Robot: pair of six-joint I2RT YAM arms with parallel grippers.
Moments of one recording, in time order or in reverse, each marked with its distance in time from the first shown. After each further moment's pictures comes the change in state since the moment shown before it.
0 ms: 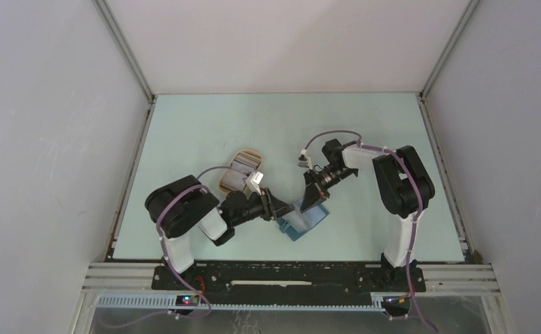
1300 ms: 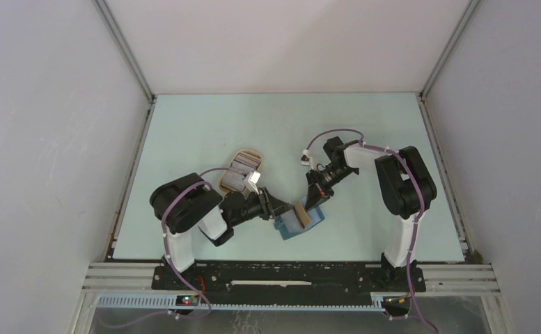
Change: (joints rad) left arm 0.029 0.052 -0.008 0.071 0.002 -0.042; right arm -0.014 -0.009 0.000 0.033 0.170 0.063
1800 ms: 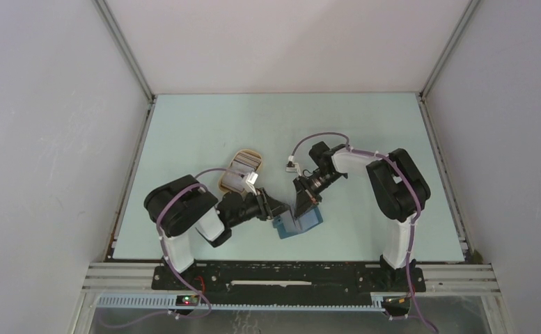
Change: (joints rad) left arm 0.010 -0.047 -0.026 -0.046 -0.019 0.025; right arm 0.117 -0.002 0.006 0.003 -0.109 -0.034
